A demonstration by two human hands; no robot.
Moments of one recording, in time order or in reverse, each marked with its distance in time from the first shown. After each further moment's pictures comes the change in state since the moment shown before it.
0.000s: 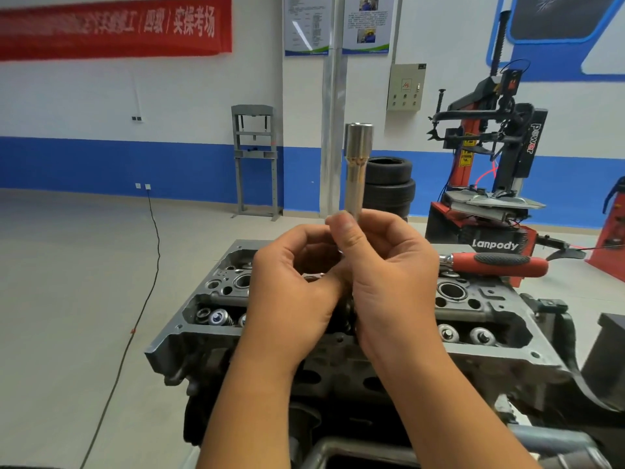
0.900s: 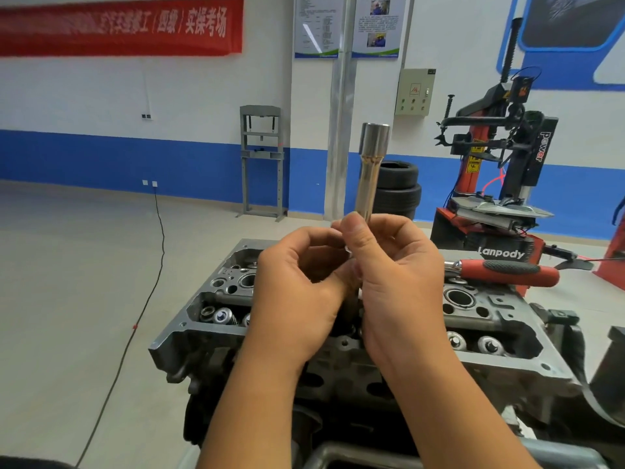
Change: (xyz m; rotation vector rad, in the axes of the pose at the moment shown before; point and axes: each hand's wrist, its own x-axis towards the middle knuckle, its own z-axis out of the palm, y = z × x) left_hand 0.000 -0.003 -0.001 0.008 0.032 -0.051; right_hand 0.002 0.001 0.000 0.013 0.018 0.065
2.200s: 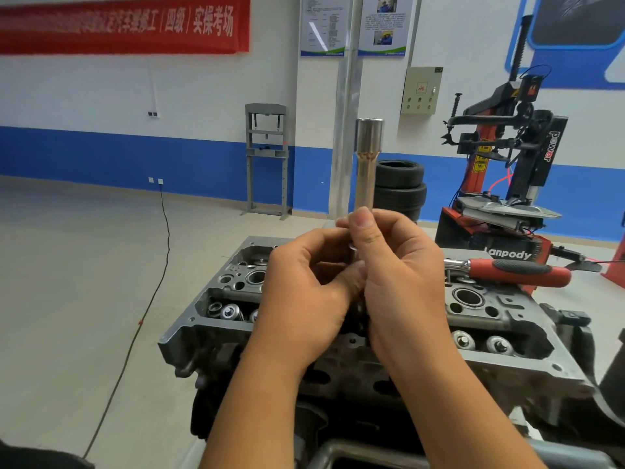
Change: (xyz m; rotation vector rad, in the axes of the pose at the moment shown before) left_hand -0.002 0.005 -0.001 0.010 -0.063 -0.032; right_hand -0.001 0.001 0.002 -0.071 -0.085 -0.002
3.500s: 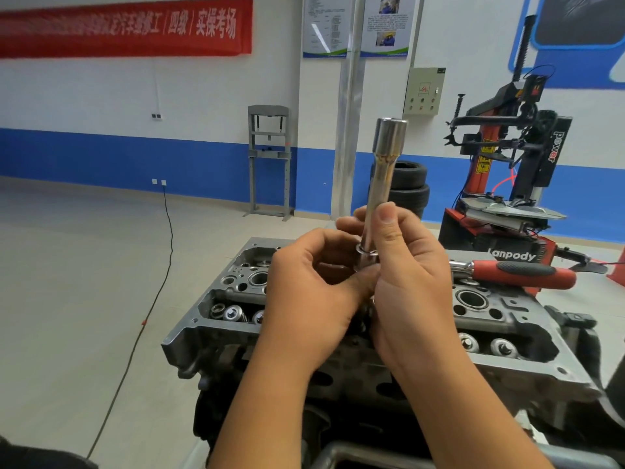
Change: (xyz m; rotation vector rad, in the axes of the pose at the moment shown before) left_hand 0.000 0.001 0.004 0.014 0.072 0.026; right_hand -0.001 -0.005 0.000 0.093 -0.042 0.023
